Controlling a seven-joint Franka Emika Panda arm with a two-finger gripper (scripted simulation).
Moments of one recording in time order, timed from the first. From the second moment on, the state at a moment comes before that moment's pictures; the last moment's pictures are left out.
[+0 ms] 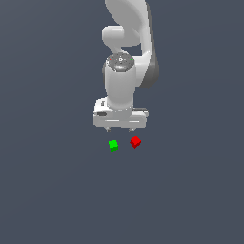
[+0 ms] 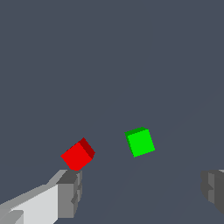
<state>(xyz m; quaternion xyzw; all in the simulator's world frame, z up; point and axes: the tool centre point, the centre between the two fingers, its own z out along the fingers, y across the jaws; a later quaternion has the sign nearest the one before) 0.002 -0.009 0.175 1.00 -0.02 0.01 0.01</state>
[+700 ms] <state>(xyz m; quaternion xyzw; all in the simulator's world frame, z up) 0.002 0.007 0.155 1.00 0.04 0.01 0.01</state>
